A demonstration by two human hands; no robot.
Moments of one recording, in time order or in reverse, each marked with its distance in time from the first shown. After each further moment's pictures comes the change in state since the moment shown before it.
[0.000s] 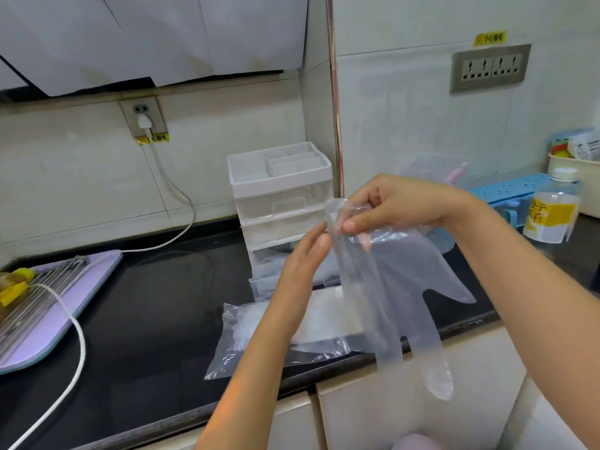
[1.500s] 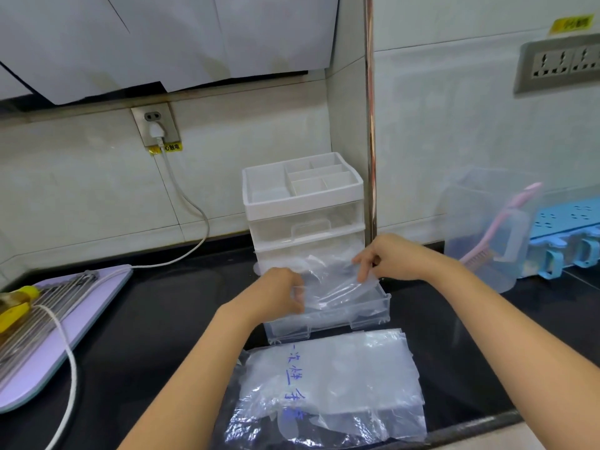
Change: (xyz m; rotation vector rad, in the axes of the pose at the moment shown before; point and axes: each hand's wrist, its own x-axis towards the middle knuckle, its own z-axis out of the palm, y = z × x) left_hand 0.082 -0.037 -0.105 1.163 -0.252 -0.321; right_hand 0.109 0.124 0.019 -0.290 0.022 0.229
